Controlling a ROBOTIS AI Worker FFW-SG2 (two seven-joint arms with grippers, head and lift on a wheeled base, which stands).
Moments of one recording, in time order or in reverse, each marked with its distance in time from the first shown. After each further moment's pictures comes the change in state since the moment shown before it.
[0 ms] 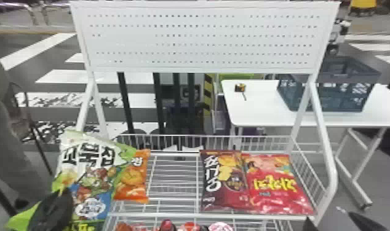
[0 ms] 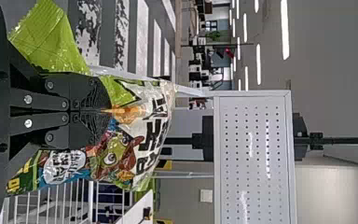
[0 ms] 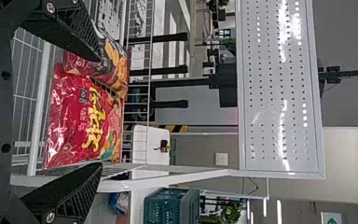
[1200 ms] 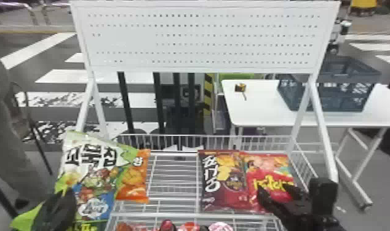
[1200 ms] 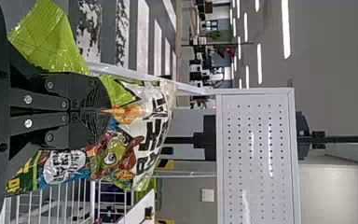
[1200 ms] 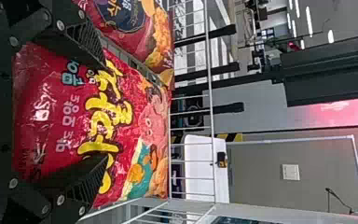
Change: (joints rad) left arm -0.012 -0.006 -0.014 0.012 -0.019 0.003 -0.003; right arm -0.714 0.000 0.058 0.764 0.085 0.184 0.021
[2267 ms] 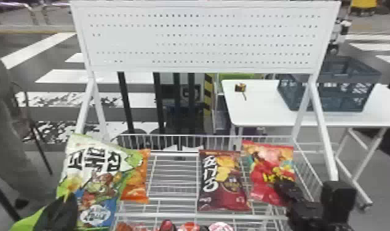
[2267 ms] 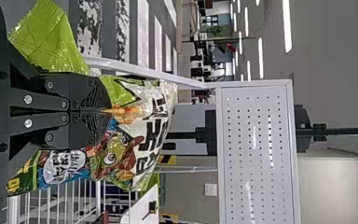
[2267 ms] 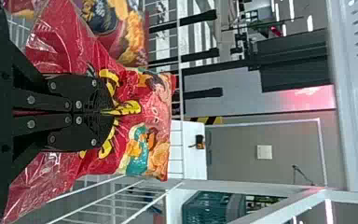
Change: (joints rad) left arm 0.062 0.003 -0.020 -0.048 -0.034 -0.003 0.001; right arm 0.161 0.000 0.043 -0.281 -0.029 0.010 -0.136
